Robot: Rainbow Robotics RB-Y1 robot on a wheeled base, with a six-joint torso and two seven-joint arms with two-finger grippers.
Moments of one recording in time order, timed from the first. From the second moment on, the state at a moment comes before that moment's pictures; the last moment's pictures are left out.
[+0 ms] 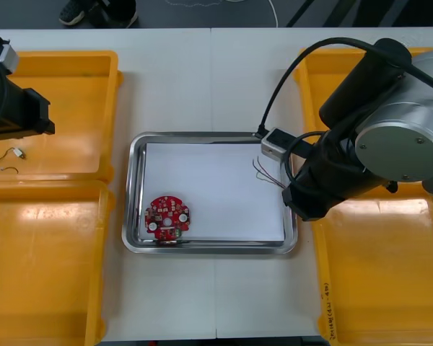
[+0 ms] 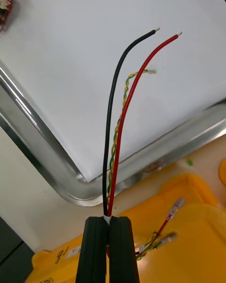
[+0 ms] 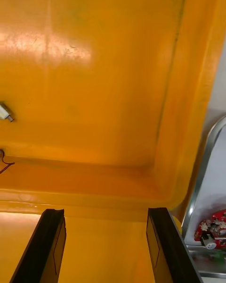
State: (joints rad) right arm -0.61 -0.58 0.37 -2.13 -0.86 1.92 1.55; left arm -0.58 0.77 0.07 -1.93 0.76 1.91 -1.05
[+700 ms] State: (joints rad) right arm -0.65 -0.52 0.65 -2.03 -0.72 1.75 1.73; left arm -0.64 0.80 0.07 -1.62 0.77 1.83 -1.35
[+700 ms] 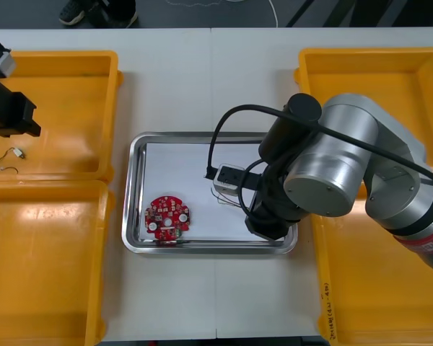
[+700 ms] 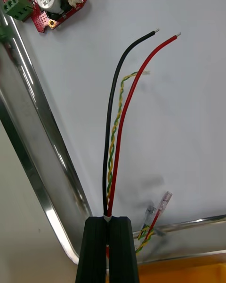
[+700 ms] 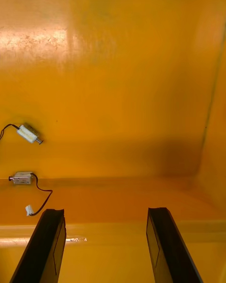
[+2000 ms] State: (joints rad) right arm -0.77 -0.38 0.84 -1.74 -0.61 1.62 1.92; left arm -0.69 0.81 0.07 -1.24 0.68 1.57 -1.46
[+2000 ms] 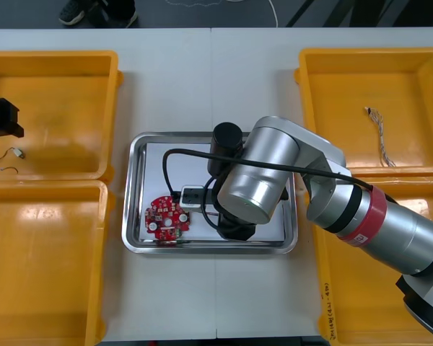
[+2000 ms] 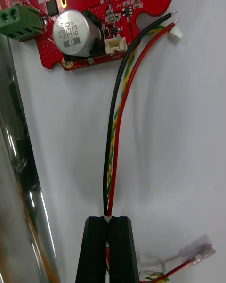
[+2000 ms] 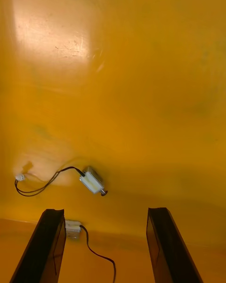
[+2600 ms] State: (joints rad) right arm -0.78 -0.38 0.84 -1.71 -0.63 1.60 1.92; left arm -0.69 0.81 0.04 -1.13 0.68 1.49 -1.51
